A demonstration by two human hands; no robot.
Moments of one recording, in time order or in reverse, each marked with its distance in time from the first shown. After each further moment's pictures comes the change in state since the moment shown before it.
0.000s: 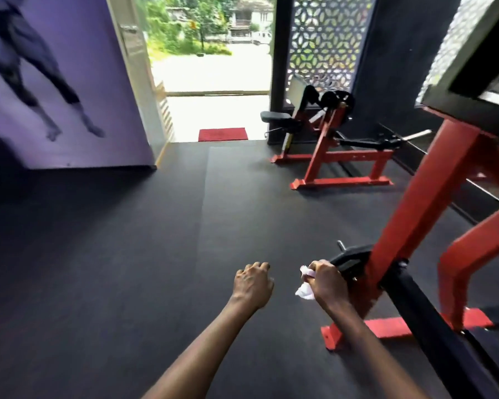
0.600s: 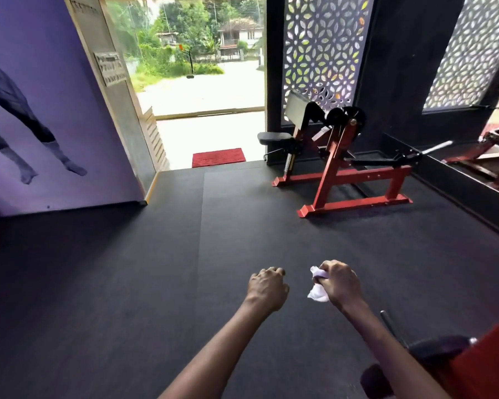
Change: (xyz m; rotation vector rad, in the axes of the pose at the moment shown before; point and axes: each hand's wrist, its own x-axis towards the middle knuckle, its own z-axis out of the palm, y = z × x) left_hand 0.365 -0.057 -0.083 0.046 -0.074 0.068; right_hand 0.370 -0.049 0.051 -0.008 0.101 0.019
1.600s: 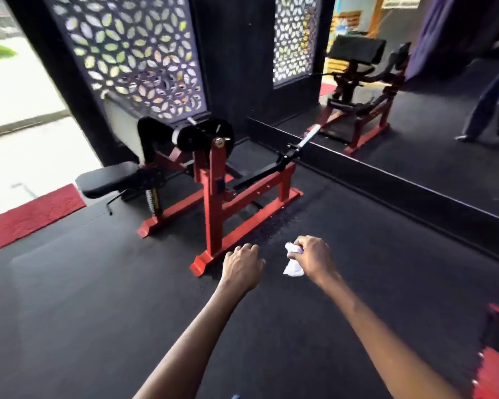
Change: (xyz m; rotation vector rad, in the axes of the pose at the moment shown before) left_hand 0.831 0.257 -0.106 0.113 -0.074 0.523; right_hand 0.740 0.265 -0.066 0.055 0.168 0.494
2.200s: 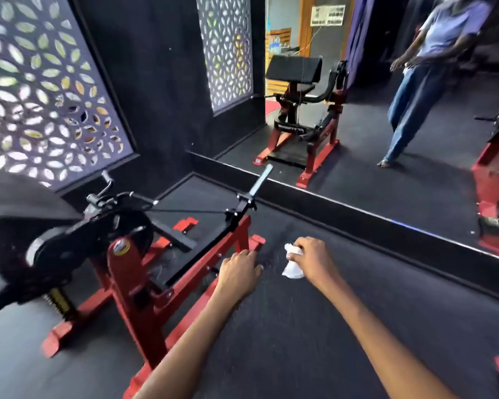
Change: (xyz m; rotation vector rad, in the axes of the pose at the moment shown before) left_hand 0.525 0.110 -0.041 0.046 -0.052 0.215; right_hand 0.486 0.130 -0.075 0.097 0.174 0.128
